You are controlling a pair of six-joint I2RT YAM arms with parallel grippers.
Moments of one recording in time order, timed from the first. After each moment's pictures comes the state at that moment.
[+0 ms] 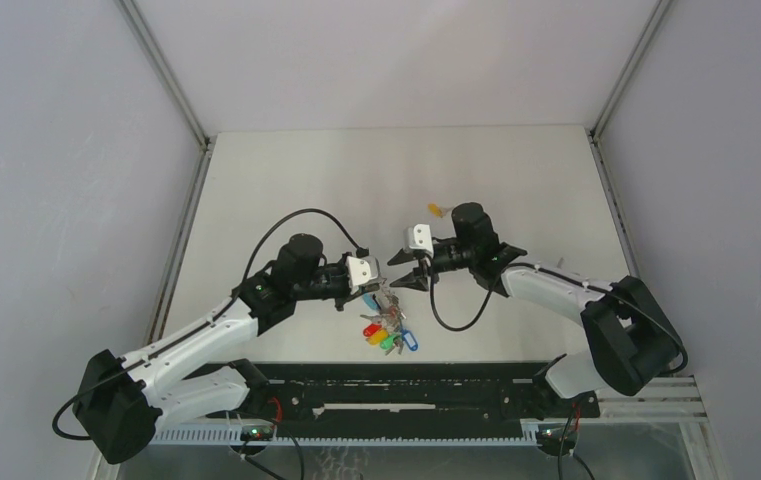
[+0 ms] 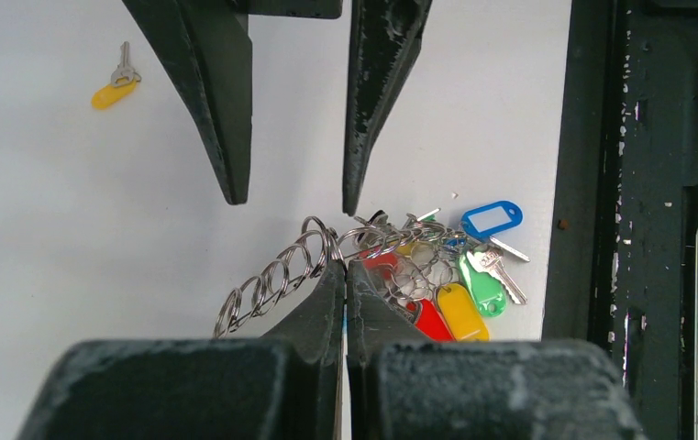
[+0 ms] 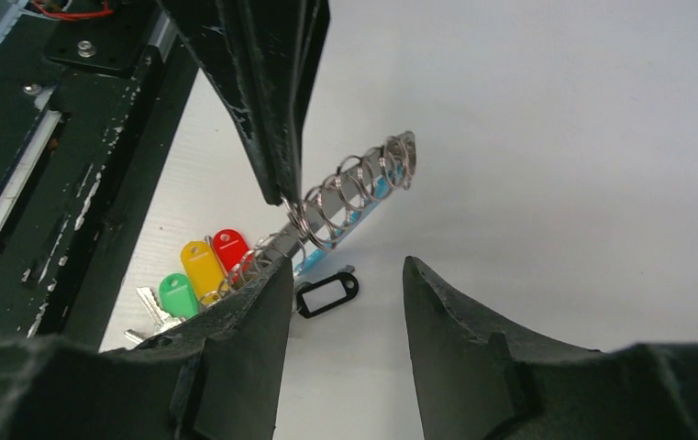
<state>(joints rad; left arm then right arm) -0.72 1.01 0.64 -0.12 0.51 0.44 0.60 1.43 0.76 0.21 -0.97 -0.54</state>
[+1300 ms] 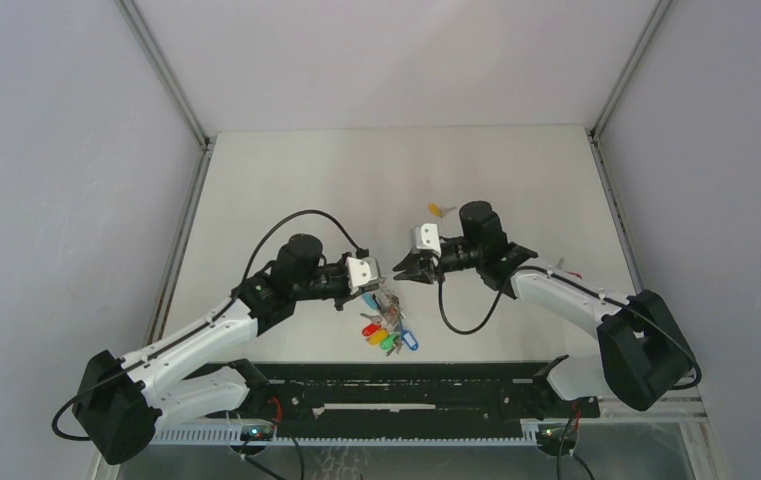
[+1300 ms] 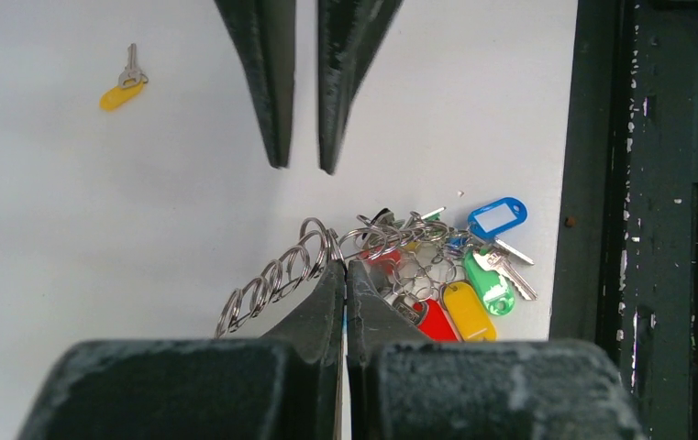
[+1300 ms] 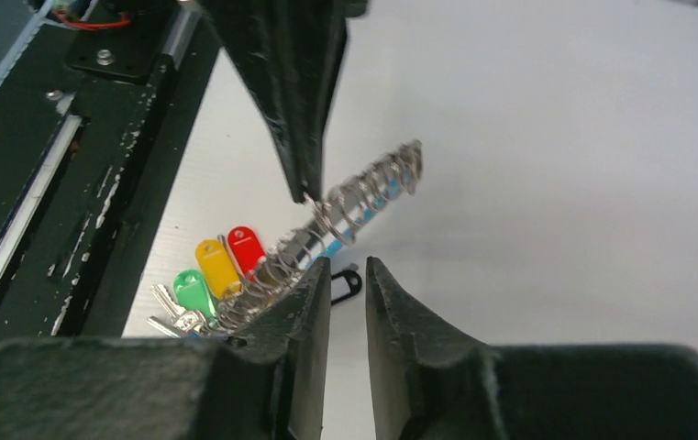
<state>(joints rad) -0.72 1.01 0.64 -0.12 0.50 0.45 0.57 1.35 0.76 0.13 -0.98 -0.54</state>
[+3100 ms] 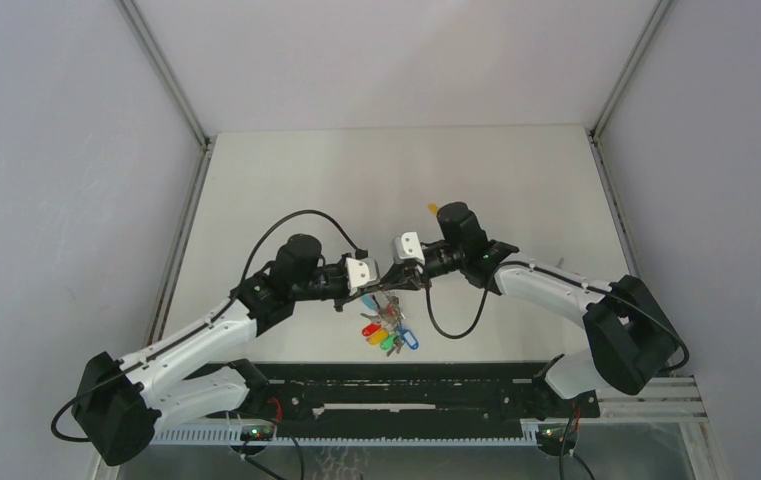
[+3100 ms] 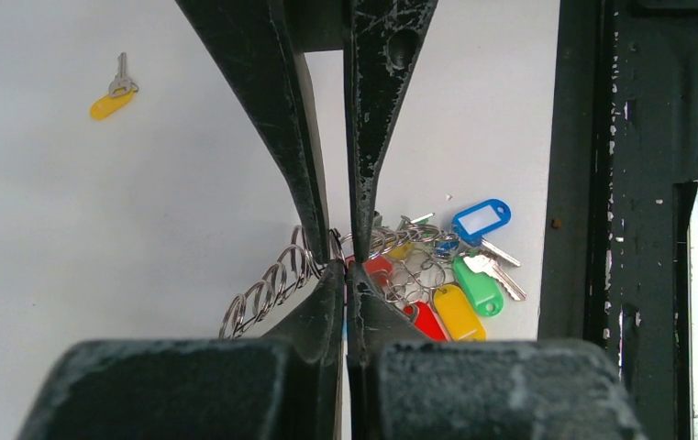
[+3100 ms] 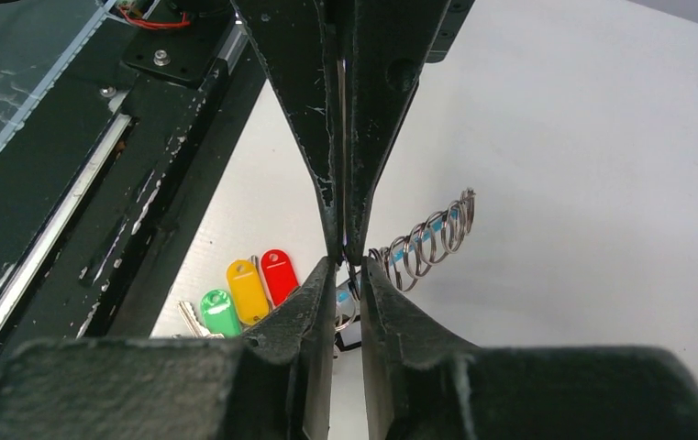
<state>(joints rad) -0.72 1.00 0.64 -0.13 0.53 0.45 0.68 1.44 0.84 0.07 -1.03 -0.62</state>
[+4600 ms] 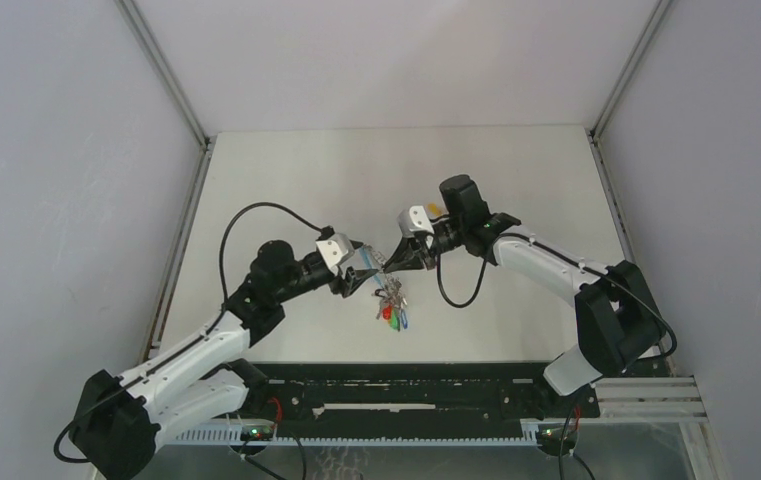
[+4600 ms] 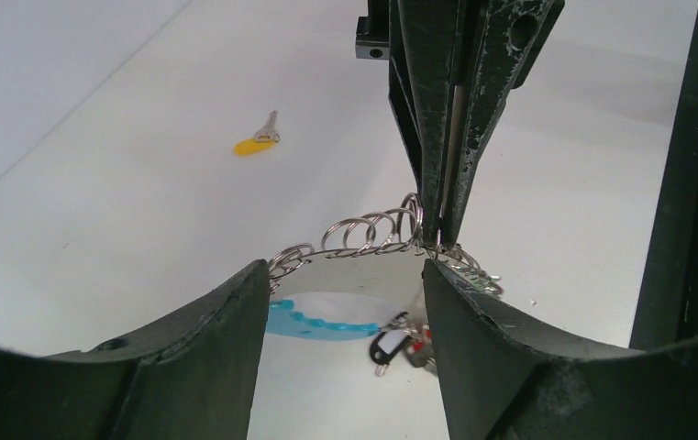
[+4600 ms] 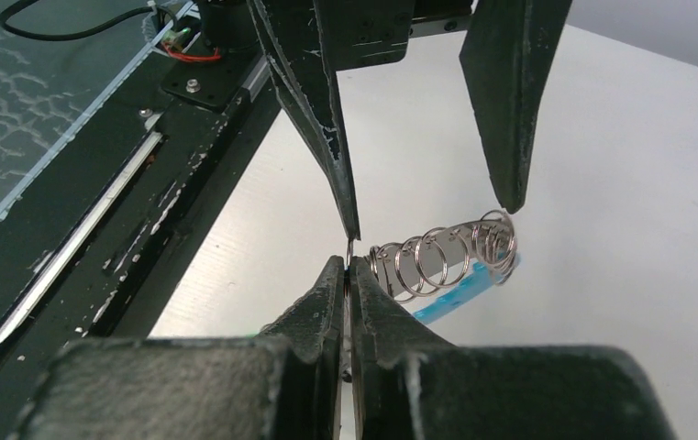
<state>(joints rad) -0.61 0.91 0.49 0.29 0.43 0.21 0.58 1.54 1.04 -0.16 -1.24 -0.74</state>
